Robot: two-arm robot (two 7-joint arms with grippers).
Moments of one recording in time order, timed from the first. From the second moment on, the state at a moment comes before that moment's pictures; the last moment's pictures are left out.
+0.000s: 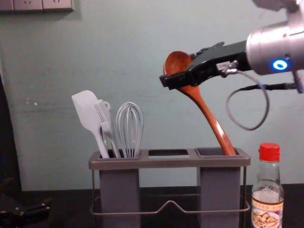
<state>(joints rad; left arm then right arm) -0.20 0.60 0.45 -1.41 -0.25 -0.12 0.03 0.64 0.31 -0.46 -1.56 -0.03 0.38 0.43</state>
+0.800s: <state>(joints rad) -0.20 0.60 0.45 -1.41 -0.25 -0.12 0.03 0.54 0.37 -0.39 -1.72 0.01 0.44 0.44</state>
